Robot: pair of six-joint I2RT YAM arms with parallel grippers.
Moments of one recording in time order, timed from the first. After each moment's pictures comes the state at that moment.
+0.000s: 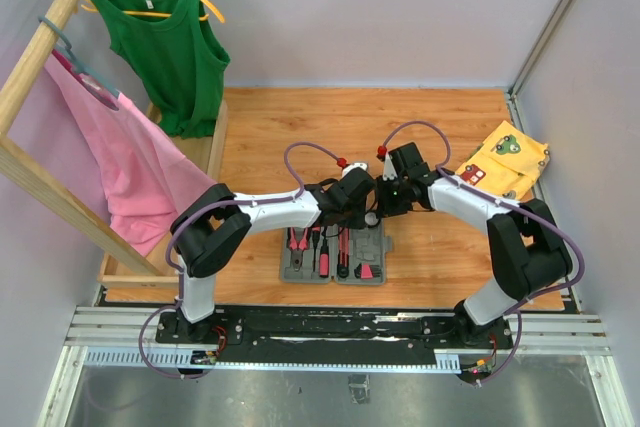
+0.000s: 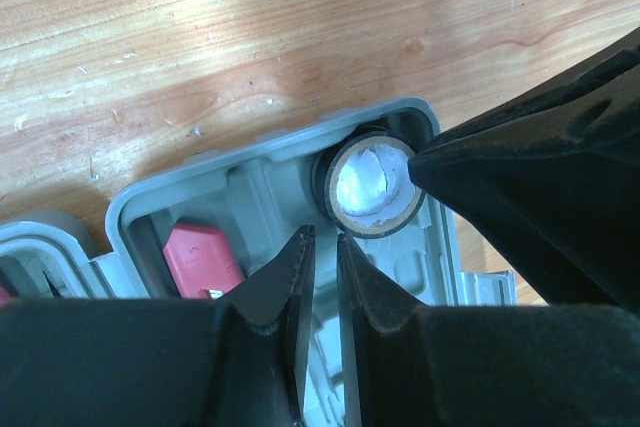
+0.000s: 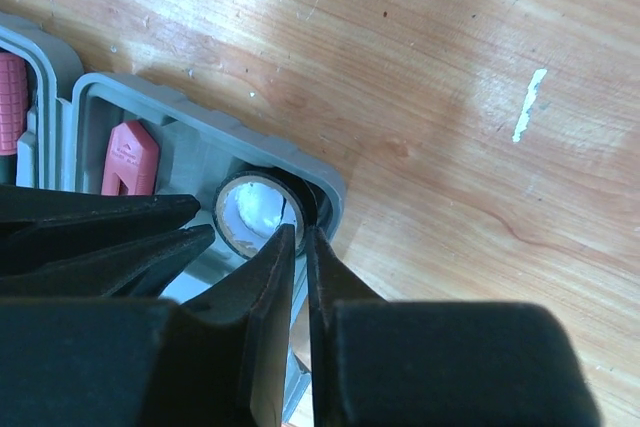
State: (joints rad) left arm -0.96 1.90 1.23 -0.23 -0.17 -0.72; right arm 0.45 1.57 0.91 -0.39 -0.21 0.22
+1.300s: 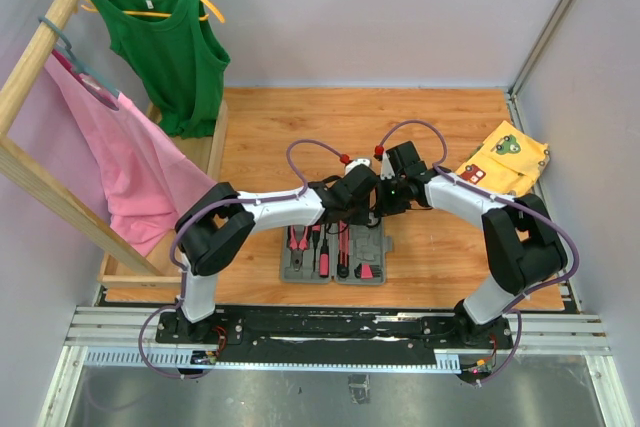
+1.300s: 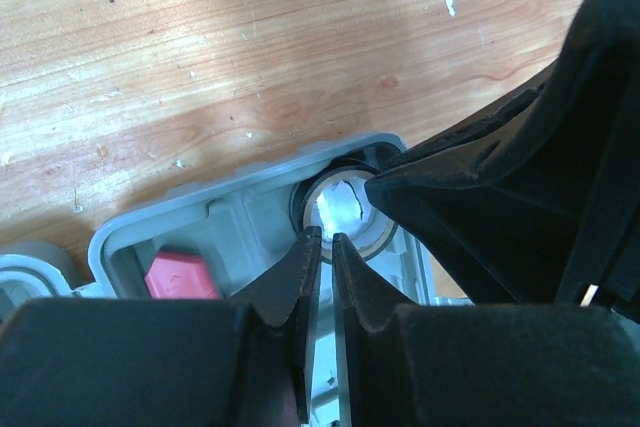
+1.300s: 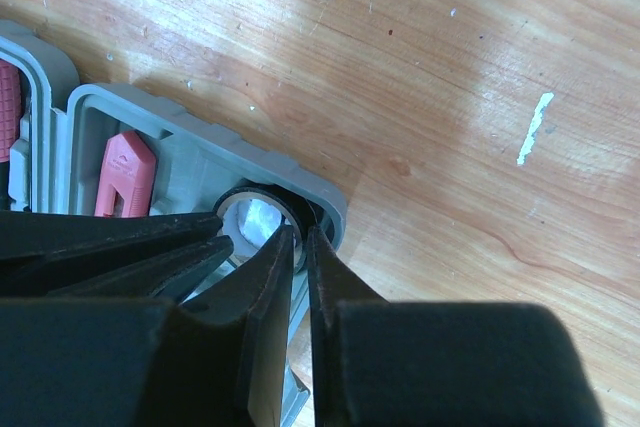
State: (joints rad) left arm -0.96 1.93 1.27 -0.22 -0.18 -0.73; right arm 0.45 1.61 0.94 -0.39 -0.20 0.20
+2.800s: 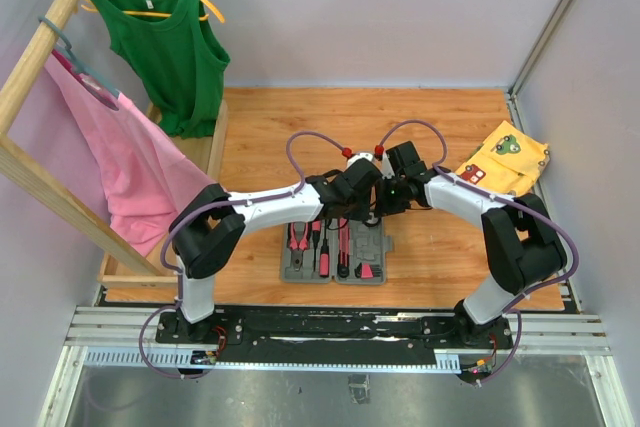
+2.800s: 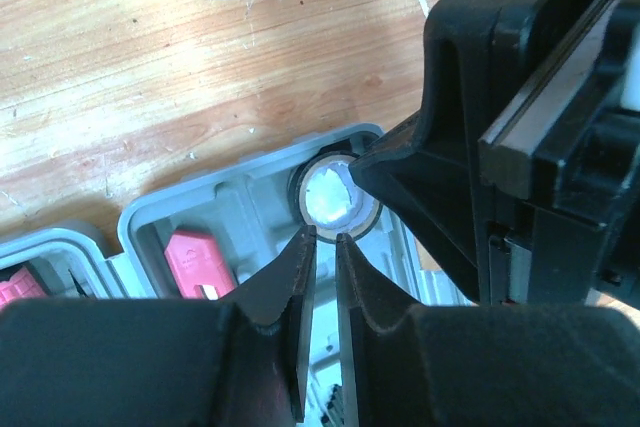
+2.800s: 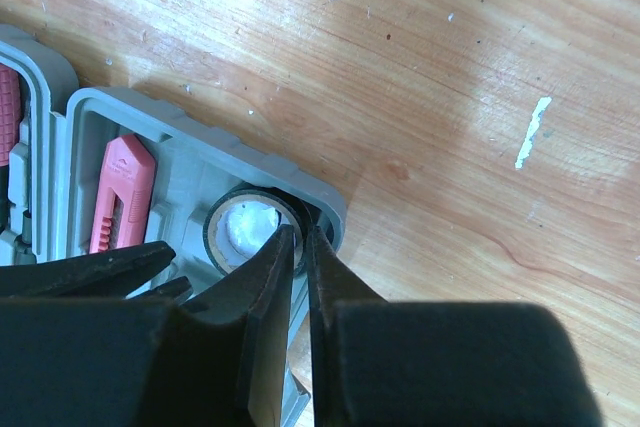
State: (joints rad) left arm -0.96 1.89 1.33 -0.31 -0.20 -0.69; right arm 0.45 1.62 0.94 -0.38 -0.20 0.20
